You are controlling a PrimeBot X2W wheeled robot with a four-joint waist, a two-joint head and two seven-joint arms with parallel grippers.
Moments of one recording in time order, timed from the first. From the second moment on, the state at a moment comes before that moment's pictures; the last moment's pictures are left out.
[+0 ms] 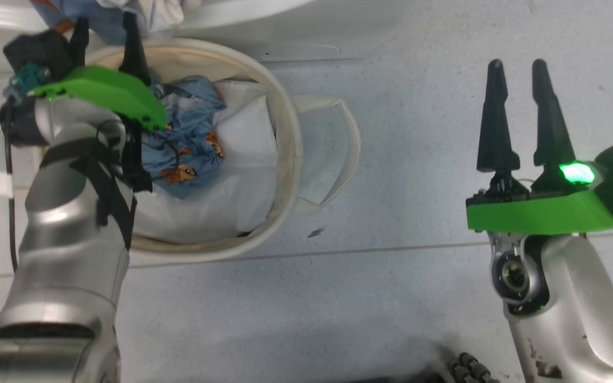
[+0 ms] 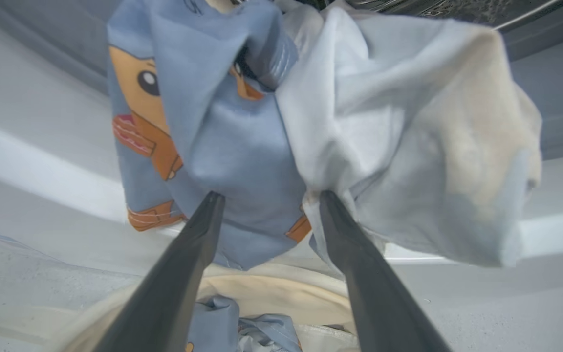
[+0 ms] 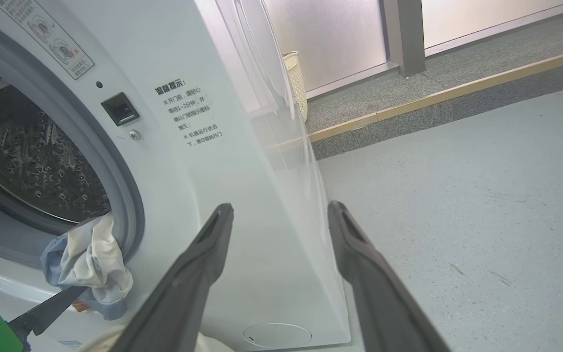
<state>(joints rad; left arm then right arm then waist) -1.11 0.03 0.03 1.08 -0.24 -0.02 -0.26 -0.42 -0.05 0.16 -0.03 0.41 0.13 -0.26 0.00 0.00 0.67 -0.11</state>
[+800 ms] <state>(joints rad) -1.25 0.05 0.02 1.19 -0.22 0.00 -0.25 -0.47 -0.05 0.13 -0.04 0.41 0.13 -0.26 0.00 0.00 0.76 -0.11</state>
